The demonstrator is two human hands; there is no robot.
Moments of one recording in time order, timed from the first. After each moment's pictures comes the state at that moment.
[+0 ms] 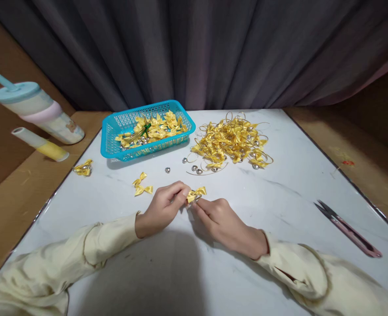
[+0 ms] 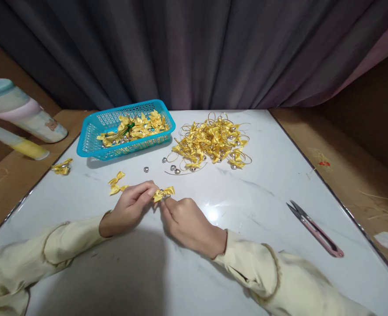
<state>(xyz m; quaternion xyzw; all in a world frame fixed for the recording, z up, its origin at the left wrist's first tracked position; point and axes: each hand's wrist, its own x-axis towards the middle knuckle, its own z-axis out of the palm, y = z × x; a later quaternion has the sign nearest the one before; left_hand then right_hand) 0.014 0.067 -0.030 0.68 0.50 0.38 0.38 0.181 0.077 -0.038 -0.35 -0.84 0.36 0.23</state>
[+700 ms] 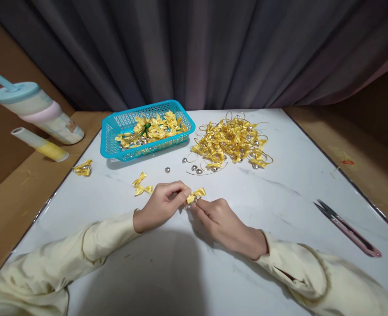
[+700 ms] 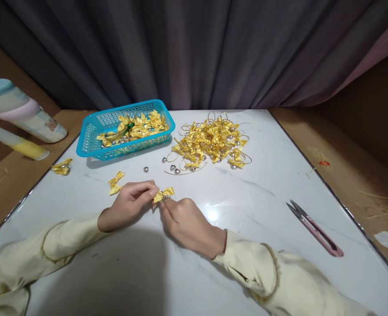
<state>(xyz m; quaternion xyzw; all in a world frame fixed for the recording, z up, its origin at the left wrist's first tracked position) 0.010 0.073 -0.027 0.68 0.49 0.37 0.42 0.181 0.078 -0.040 -0.34 -0.85 0.34 0.22</state>
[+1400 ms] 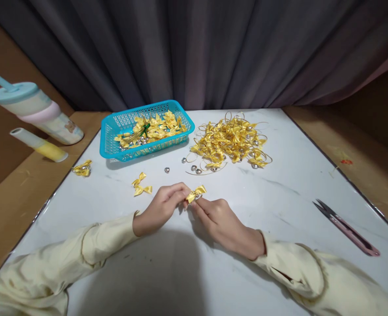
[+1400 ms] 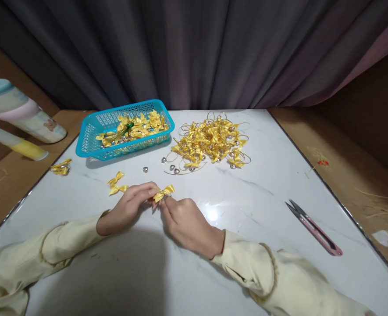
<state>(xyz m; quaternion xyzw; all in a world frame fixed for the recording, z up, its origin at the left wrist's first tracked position) 0.015 0.071 -0.026 0.60 0.49 0.35 0.52 0.182 0.076 -0.041 -0.35 -0.86 0.31 0.23</state>
